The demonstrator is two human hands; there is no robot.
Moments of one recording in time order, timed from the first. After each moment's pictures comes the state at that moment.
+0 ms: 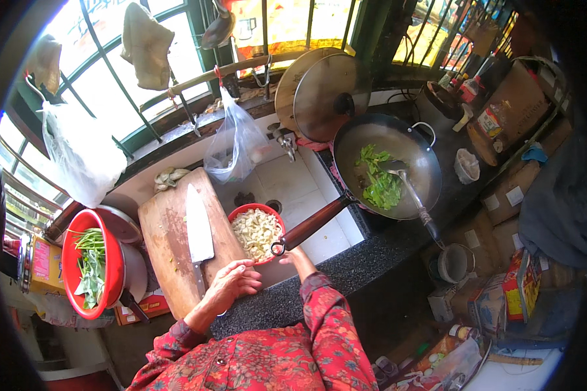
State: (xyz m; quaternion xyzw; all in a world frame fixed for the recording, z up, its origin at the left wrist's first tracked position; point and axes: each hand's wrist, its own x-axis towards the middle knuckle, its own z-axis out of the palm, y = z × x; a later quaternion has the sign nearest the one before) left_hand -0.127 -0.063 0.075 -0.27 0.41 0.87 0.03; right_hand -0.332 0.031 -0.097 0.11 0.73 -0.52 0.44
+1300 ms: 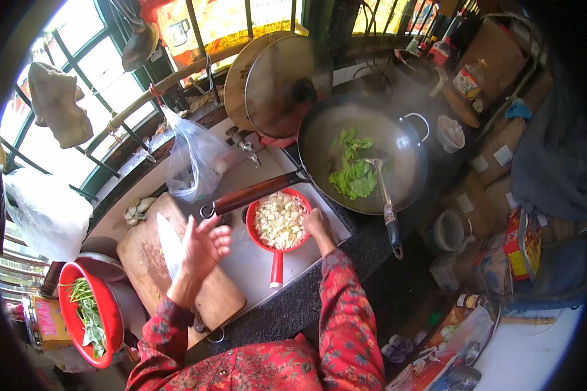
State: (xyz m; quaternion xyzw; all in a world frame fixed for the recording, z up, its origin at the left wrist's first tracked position) left_hand -0.253 -0.144 0.067 -0.23 0.26 0.94 -0.01; right_hand -0.455 0.084 -0.054 0.00 0.94 -0.23 0.26
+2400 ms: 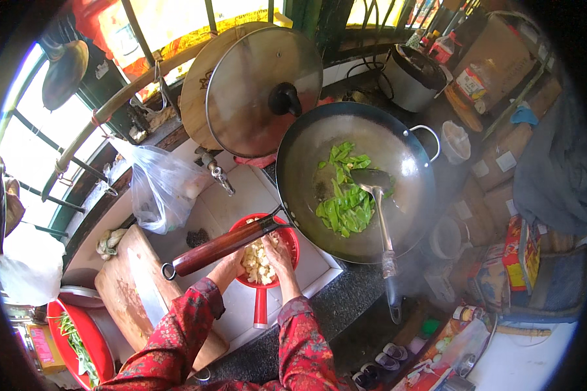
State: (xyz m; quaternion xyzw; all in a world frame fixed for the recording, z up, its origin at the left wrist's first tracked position) left_hand -0.381 -0.095 -0.167 -0.38 0.27 0.88 0.07; right_hand -0.437 0.032 -0.130 0.09 0.77 -0.58 0.27
